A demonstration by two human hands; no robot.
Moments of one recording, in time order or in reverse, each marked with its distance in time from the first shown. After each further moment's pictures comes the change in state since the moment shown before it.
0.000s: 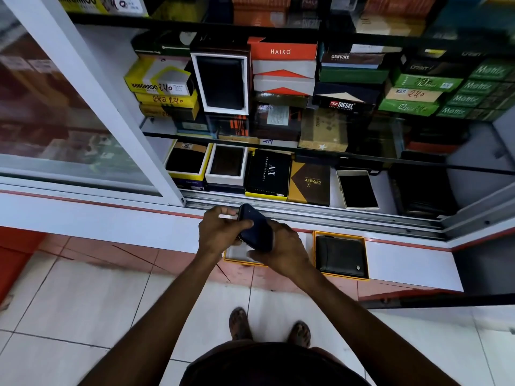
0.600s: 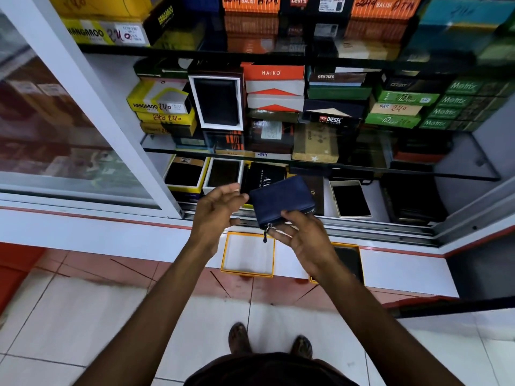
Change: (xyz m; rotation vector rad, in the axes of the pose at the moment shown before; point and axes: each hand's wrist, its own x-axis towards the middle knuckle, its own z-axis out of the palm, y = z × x) left_hand -0.025 0.063 -0.017 -0.335 -0.187 0.182; right_hand -0.006 -0.018 -0.064 1.404 0.047 0.197
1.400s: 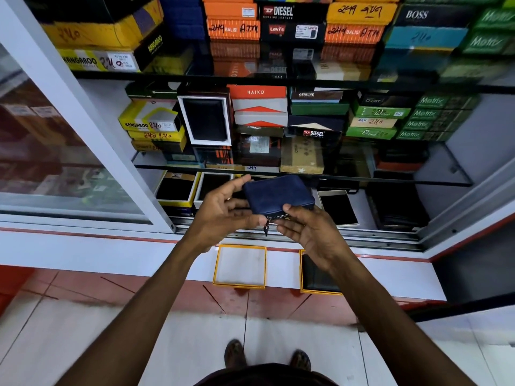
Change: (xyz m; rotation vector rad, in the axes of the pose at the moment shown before) left_hand 0.004 0.025 0.012 0.178 -0.376 0.260; right_hand -0.017 -0.051 -0.006 -0.083 -0.086 -0.071
